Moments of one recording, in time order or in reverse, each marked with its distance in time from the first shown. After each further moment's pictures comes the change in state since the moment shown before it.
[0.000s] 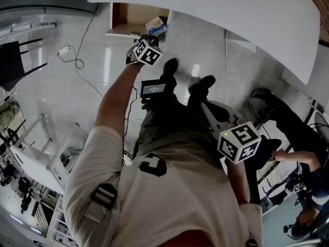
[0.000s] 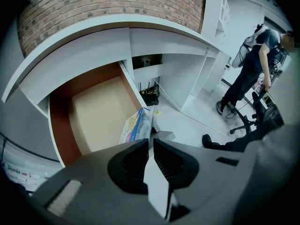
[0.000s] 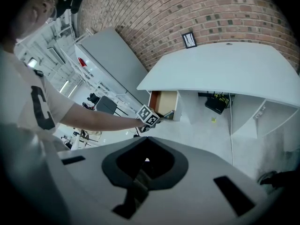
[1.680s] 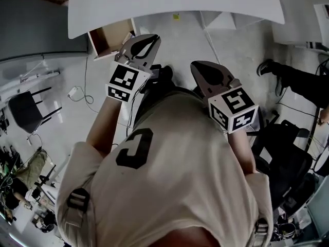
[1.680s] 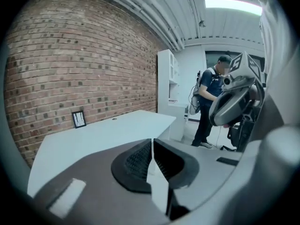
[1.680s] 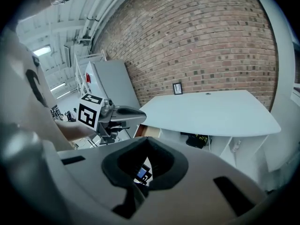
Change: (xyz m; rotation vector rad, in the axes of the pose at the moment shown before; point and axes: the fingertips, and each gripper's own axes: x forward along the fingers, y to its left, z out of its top) left arm -0.325 -0.168 0.192 0.287 -0.695 -0.232; right arm -0.100 0.017 0.020 -0.172 -0.448 -0.224
